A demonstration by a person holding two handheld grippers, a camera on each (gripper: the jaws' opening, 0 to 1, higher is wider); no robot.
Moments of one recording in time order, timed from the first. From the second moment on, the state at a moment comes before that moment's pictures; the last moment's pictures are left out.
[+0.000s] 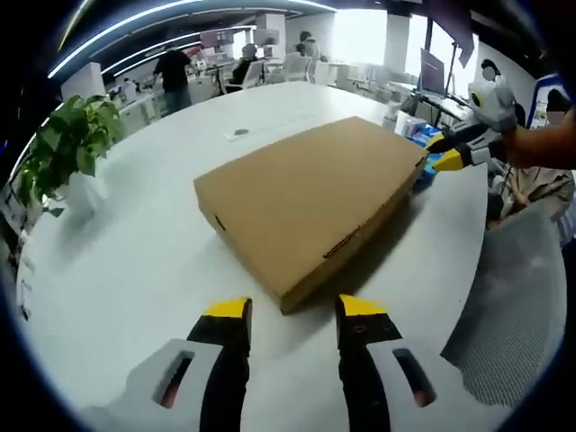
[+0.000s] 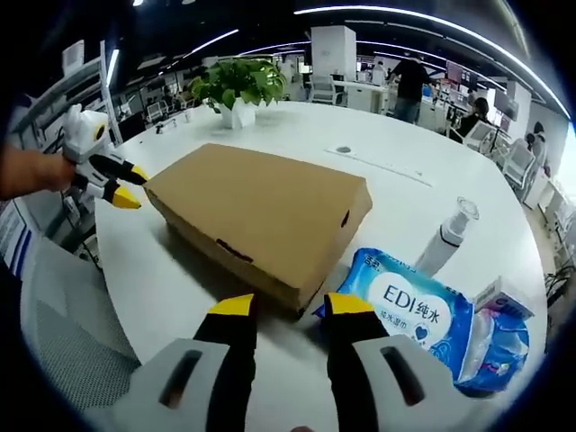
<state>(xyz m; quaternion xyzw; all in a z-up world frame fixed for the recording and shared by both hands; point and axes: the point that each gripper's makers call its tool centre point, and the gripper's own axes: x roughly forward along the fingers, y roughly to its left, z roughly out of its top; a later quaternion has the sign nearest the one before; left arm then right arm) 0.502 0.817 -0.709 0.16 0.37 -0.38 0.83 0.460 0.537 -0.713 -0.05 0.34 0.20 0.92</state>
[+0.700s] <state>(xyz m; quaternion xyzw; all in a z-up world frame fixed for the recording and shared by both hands) 0.459 0.808 -0.661 0.13 0.32 -0.39 0.85 0.371 0.463 -0.663 -0.01 0.30 0.03 0.95</state>
